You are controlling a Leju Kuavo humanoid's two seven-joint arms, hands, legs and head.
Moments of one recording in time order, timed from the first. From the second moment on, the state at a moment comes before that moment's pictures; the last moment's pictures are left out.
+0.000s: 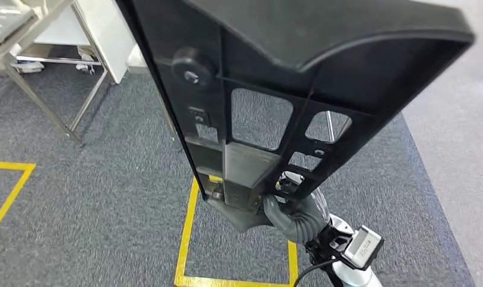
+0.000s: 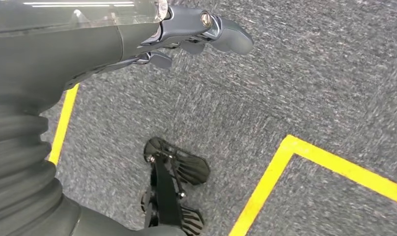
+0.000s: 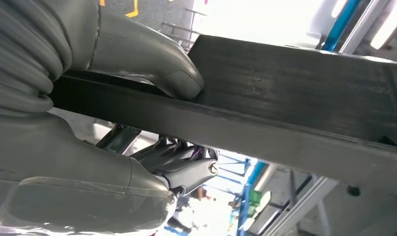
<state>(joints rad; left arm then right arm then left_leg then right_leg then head) -0.05 -0.03 1.10 -0.22 -0.62 0.15 -0.32 -0.16 -0.06 0.48 -1.83 0.05 0.09 -0.58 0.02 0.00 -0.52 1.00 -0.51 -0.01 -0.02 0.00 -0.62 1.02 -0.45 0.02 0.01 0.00</state>
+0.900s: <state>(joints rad) -0.05 -0.04 1.10 -0.22 -0.62 0.16 -0.32 -0.19 -0.05 0.47 -1.78 0.01 0.12 -0.57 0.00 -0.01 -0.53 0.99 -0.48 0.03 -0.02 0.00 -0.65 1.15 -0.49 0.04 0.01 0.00</state>
